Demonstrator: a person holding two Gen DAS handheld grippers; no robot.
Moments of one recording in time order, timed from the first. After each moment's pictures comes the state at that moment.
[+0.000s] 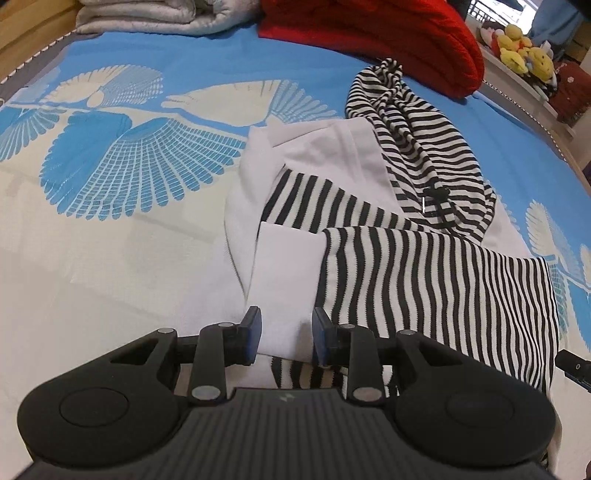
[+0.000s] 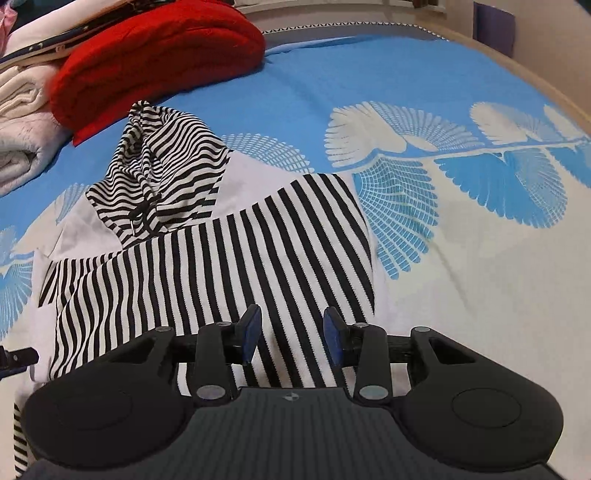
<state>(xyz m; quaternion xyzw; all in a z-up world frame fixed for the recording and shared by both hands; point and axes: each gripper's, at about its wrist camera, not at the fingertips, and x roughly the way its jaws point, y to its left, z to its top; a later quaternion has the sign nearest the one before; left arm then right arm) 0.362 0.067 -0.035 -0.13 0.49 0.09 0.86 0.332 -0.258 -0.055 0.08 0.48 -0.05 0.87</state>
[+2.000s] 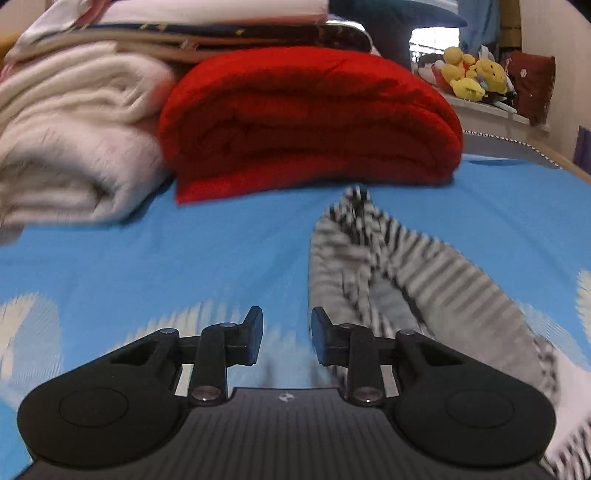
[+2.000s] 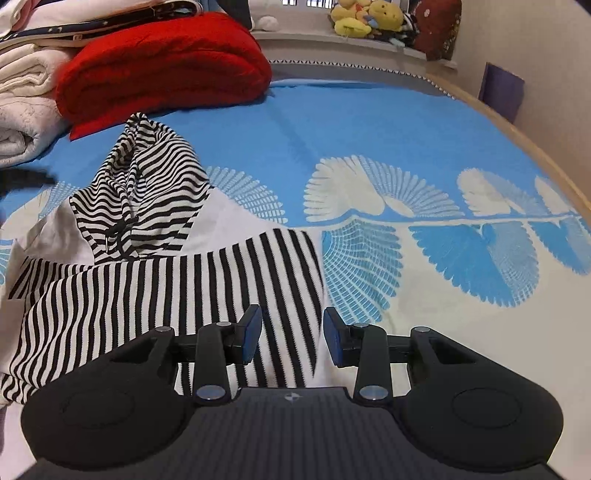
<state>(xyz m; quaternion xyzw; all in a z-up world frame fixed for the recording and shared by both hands) 0.611 0.043 -0.036 0.04 0.32 0.05 0.94 0.349 -0.277 -0.037 -0.01 0.45 -0.04 0.89</state>
